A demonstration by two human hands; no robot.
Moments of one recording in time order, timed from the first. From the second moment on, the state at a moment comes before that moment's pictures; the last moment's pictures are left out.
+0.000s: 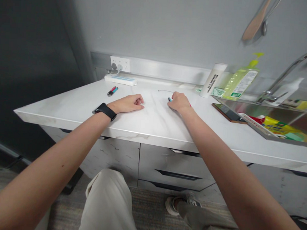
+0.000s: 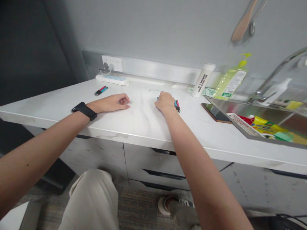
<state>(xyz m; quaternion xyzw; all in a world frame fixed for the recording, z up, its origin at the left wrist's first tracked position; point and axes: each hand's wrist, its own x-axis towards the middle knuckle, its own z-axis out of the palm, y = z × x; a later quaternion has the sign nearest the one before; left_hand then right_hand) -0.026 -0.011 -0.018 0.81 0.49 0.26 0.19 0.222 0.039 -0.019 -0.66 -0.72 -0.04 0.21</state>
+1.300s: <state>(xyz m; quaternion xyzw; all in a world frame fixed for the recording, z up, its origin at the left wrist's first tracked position) -0.028 -0.013 -0.021 0.81 0.48 0.27 0.19 0.235 0.037 -0.008 -0.64 -0.75 0.05 0.15</state>
